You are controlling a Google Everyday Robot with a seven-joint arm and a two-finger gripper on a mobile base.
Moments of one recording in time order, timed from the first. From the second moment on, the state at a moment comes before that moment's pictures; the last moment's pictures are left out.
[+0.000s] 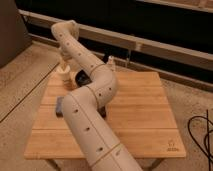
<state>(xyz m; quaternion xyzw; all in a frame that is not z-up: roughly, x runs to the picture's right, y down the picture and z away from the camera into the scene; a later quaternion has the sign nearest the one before) -0.213 -0.153 0.913 -0.26 0.03 0.39 0.88</state>
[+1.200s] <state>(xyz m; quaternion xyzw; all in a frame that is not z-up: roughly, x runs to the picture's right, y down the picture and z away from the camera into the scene) -0.205 -0.126 0.934 -0.27 0.05 0.38 0.88</state>
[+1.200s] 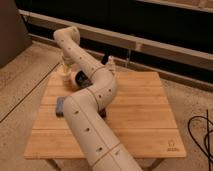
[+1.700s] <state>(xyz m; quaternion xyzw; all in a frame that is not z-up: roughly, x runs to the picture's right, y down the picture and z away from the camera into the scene) -0.205 -0.126 0.935 -0.27 0.05 0.38 0.88</state>
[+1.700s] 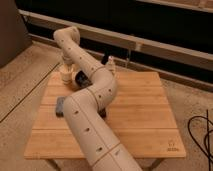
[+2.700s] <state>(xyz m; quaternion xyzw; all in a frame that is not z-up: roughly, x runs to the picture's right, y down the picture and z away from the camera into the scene) -0.205 -0.126 0.935 -0.27 0.05 0.38 0.88</state>
